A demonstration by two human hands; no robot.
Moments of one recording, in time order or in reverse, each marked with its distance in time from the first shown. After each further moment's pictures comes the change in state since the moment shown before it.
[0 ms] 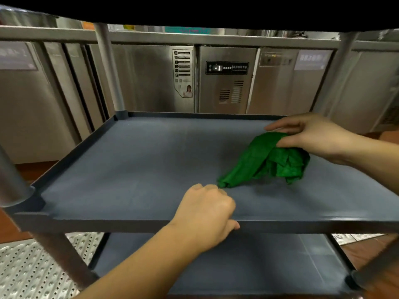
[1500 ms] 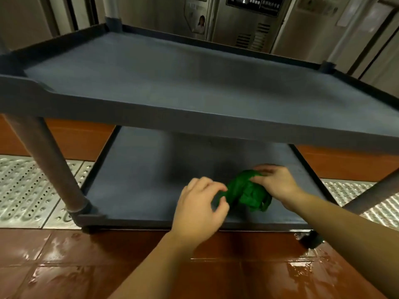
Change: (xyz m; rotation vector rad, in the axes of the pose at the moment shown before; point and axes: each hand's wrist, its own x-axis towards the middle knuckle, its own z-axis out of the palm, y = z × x) left_hand 0.018 0.078 0.231 -0.652 0.467 -0.432; right_hand 0.008 0.262 0.123 0.043 0.018 0.310
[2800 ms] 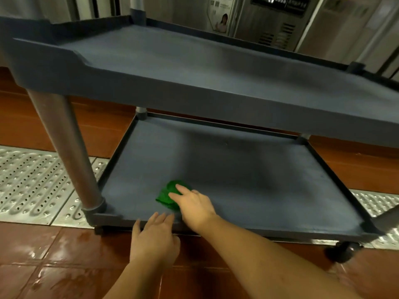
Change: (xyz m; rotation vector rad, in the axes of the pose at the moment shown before) left_hand -0.065 -0.104 -0.030 0.441 -0.481 -0.624; right_hand -0.013 -0.007 0.240 -0.992 -0.391 -0.607
